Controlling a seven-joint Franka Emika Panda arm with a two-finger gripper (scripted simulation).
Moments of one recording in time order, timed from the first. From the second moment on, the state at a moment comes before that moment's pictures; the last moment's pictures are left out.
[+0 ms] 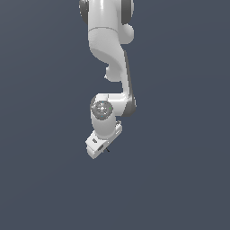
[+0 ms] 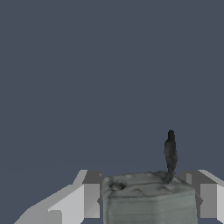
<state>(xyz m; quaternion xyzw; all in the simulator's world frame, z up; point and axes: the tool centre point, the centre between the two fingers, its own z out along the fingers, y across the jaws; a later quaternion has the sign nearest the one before) 0.051 -0.041 0.036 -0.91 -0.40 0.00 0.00</state>
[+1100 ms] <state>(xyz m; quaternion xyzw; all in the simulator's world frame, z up) 0.068 -0.080 0.264 -0.91 -0.40 0.00 0.00</state>
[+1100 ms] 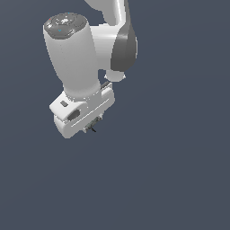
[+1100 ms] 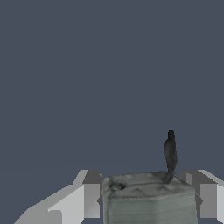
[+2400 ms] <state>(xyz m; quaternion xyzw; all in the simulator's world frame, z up) 0.088 -0.111 0.437 -0.91 -0.40 0.00 0.00</state>
